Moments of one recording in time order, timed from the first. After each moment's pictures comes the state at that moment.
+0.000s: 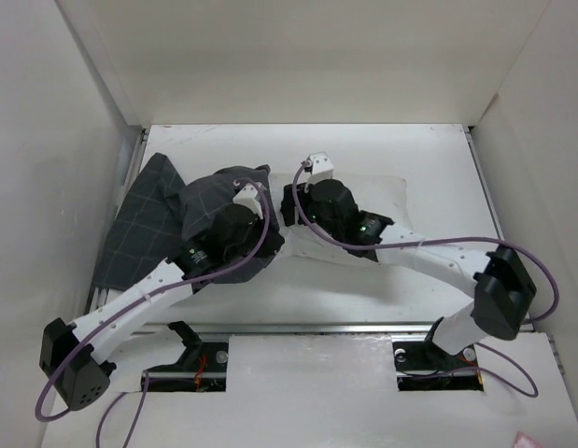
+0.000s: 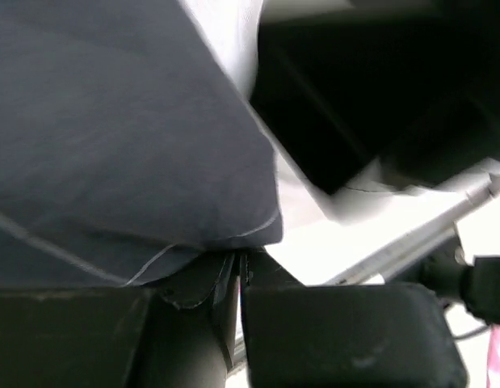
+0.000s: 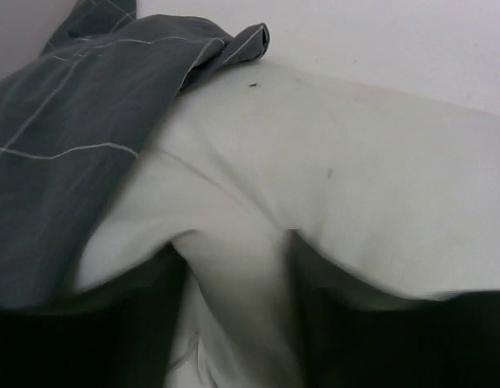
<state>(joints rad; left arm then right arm) -0.77 1.01 0.81 -0.34 -0.04 -0.66 0.89 1.55 1.15 0.05 0.33 0.38</state>
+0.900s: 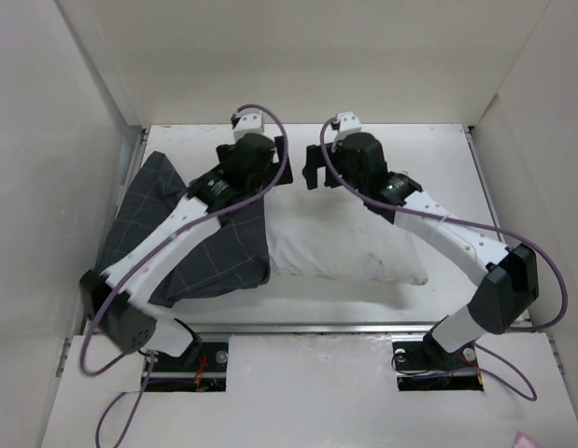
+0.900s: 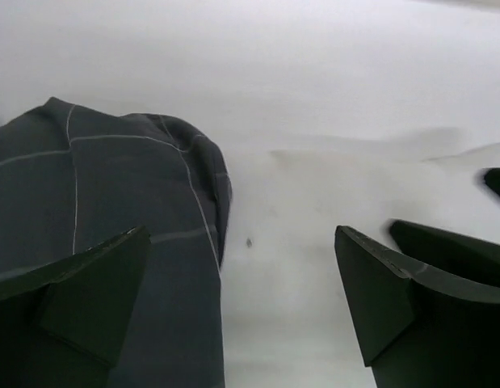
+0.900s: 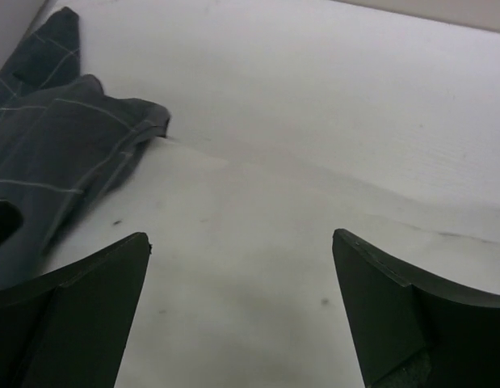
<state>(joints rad) -0.69 1.32 1.41 -0.57 -0.49 -0.53 0.70 1.52 1.38 -0.22 0.22 0.24</state>
